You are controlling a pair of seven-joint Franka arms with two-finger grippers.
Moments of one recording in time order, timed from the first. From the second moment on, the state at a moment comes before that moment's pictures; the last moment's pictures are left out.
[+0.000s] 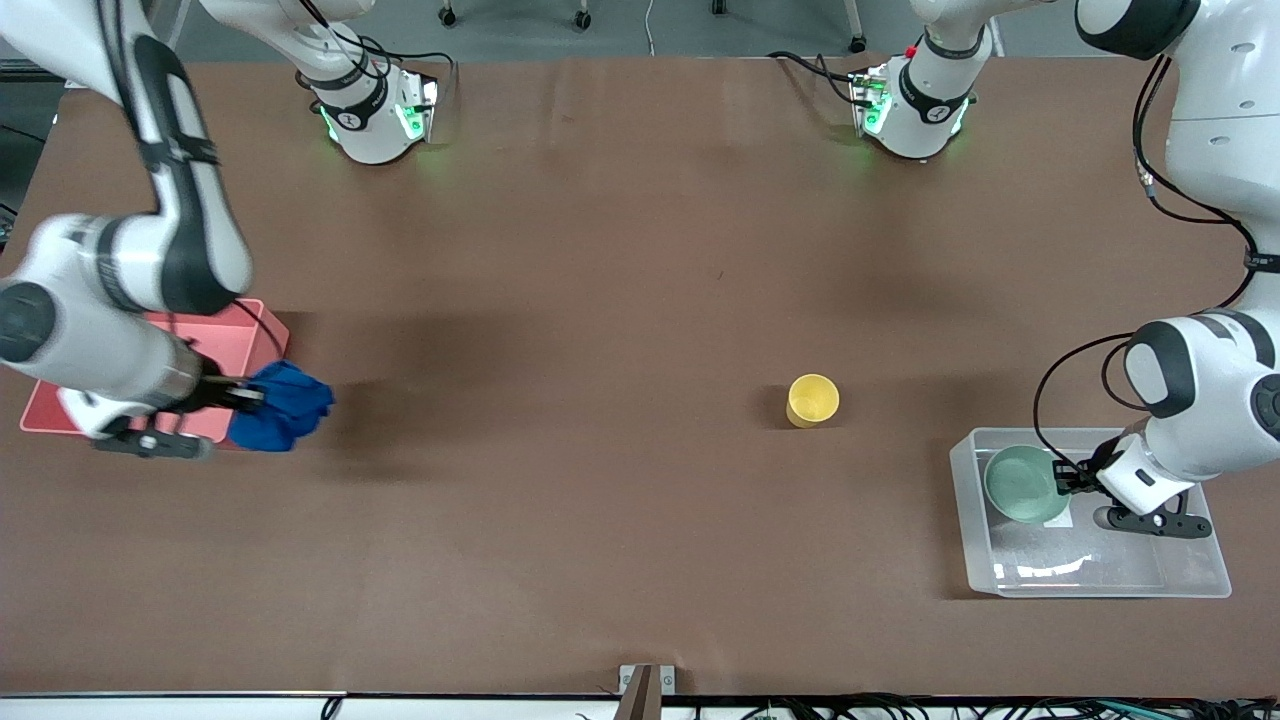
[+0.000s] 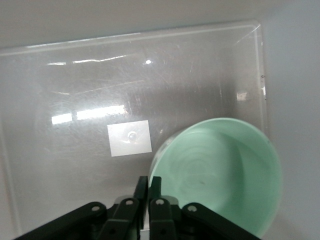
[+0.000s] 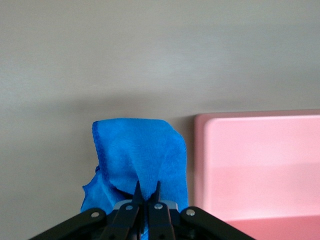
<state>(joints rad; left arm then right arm) 0.27 0.72 -0.15 -1.55 0.07 2.33 0.24 0.04 0.26 -0.13 -1.82 -0.02 2.02 0.01</state>
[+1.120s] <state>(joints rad) 0.19 0.47 -0.33 -1.61 0.07 1.99 -0.22 -0.29 0.43 -0.13 -1.90 -0.03 2.20 -0.30</state>
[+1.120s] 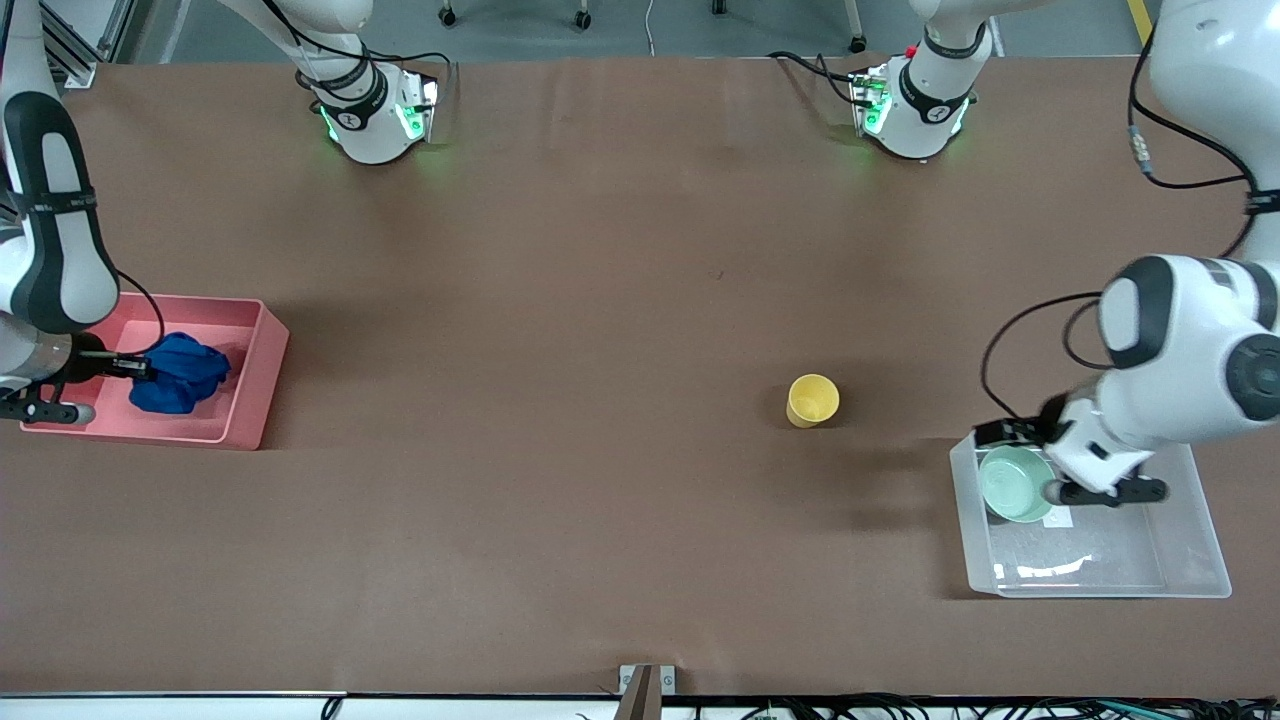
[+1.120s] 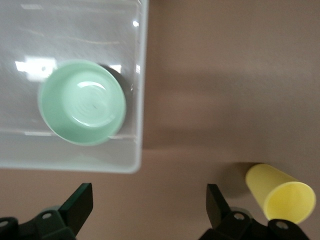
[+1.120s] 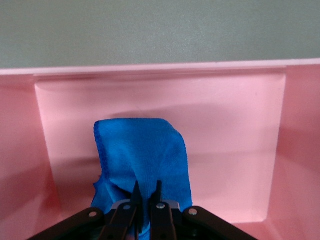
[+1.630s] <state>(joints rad) 0.12 0.45 -0.45 -1.79 0.09 2.15 -0.57 -0.29 0.40 -0.12 -1.77 -0.03 2.17 -0.31</state>
